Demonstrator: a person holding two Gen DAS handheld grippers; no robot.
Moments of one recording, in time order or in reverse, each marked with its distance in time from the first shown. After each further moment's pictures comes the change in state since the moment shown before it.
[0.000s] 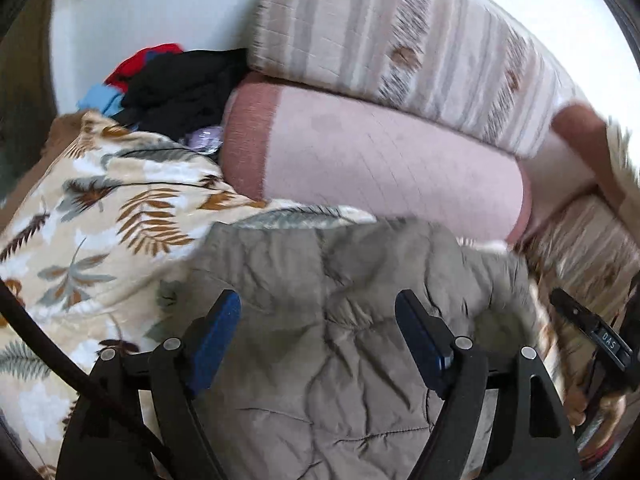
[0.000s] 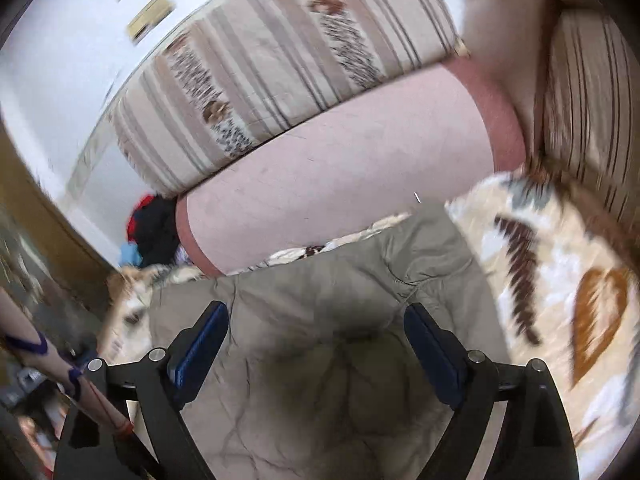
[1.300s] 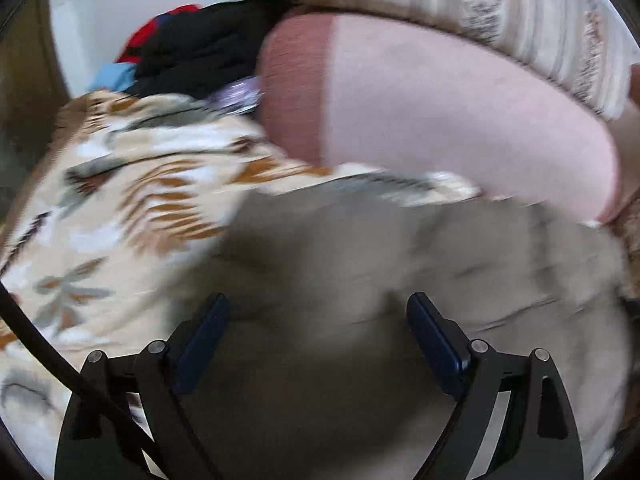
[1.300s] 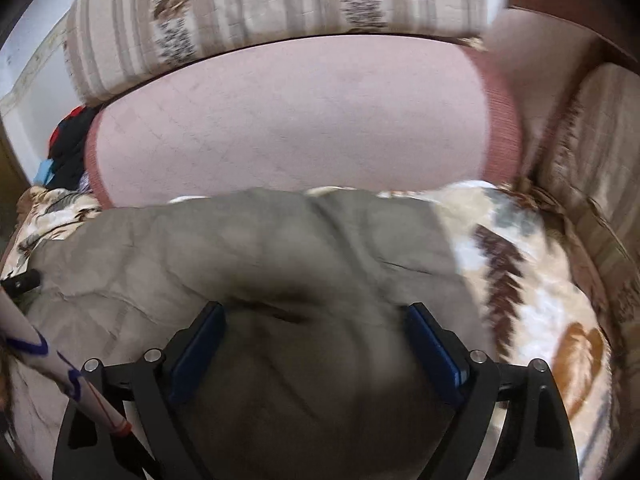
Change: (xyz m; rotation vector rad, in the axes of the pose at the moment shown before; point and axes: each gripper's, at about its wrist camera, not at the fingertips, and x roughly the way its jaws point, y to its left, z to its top) left arm 0.131 0.070 -0.004 0.005 0.094 0.239; right arm 0.098 -0.057 -0.019 -0.124 0.081 -0.266
